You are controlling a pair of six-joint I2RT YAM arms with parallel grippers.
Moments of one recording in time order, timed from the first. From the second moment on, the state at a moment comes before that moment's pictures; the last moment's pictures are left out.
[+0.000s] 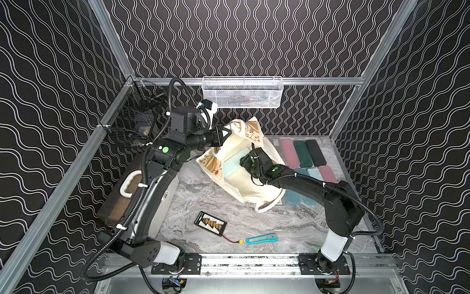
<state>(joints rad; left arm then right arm) -0.31 1.42 1.83 -0.76 0.42 -0.45 0.72 1.81 1.32 -0.11 0.18 1.18</state>
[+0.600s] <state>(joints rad) -0.31 1.41 1.85 -0.77 0.43 -0.45 0.69 1.78 1.24 0.09 0.12 1.18</state>
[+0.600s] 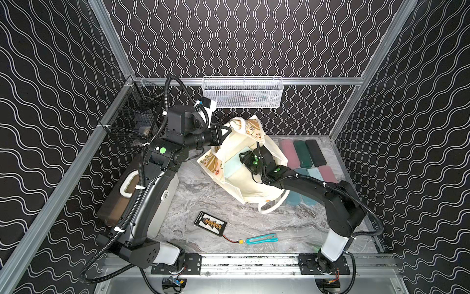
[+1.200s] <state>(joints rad) -0.31 1.41 1.84 -0.75 0.44 -0.47 0.68 1.78 1.26 0.10 0.13 1.17</state>
